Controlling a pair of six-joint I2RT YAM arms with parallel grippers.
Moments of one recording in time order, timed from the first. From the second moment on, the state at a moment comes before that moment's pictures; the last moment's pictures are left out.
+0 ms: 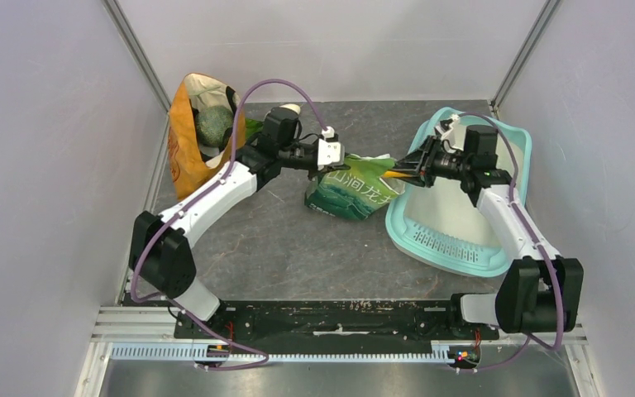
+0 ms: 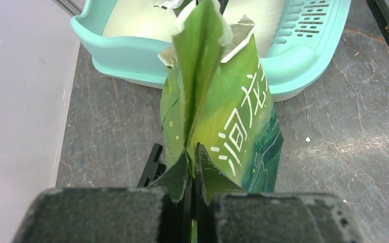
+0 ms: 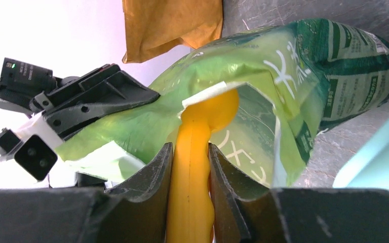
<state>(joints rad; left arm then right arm) -0.57 1.58 1.35 -0.24 0.88 0.81 0.01 1.32 0.99 -0.22 -0.97 0.90</state>
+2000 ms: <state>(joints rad) -0.60 1.77 1.52 -0.20 0.90 0.56 -0.77 1.17 0.93 -0.85 -1.37 0.33</state>
